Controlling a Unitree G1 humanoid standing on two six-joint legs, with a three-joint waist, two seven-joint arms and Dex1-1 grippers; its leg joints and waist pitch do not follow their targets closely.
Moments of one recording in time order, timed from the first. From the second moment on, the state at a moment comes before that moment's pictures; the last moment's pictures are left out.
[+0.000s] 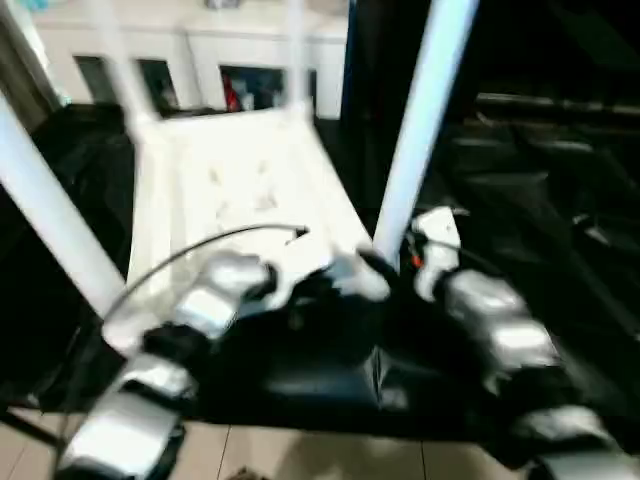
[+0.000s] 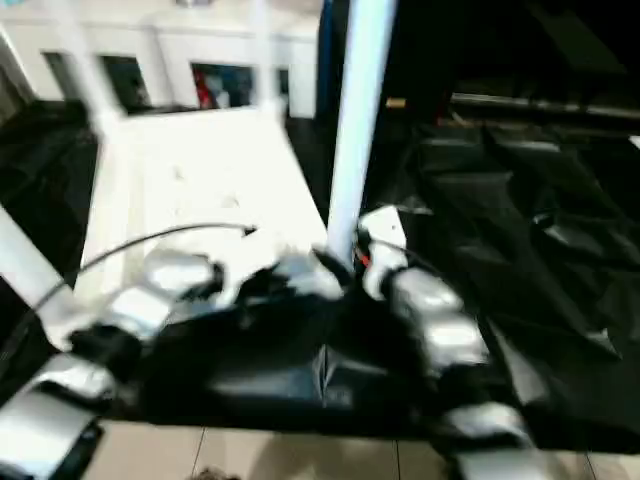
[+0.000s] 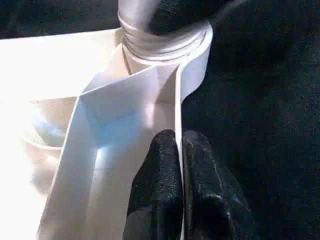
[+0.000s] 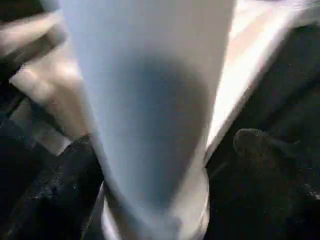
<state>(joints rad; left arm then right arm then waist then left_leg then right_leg) -0.66 0.29 -0.29 0.72 0.11 -0.02 -1.09 -0.44 -0.31 0.12 0.48 0.17 0.11 0.82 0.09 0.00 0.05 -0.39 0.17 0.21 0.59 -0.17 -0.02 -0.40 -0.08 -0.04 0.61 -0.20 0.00</state>
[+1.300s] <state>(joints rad) -0.73 0.18 -0.27 0.81 0.14 0.08 -0.87 -0.48 -0.10 0.04 0.61 0.12 0.08 0.43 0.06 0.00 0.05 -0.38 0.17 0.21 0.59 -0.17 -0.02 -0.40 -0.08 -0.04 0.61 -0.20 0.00</state>
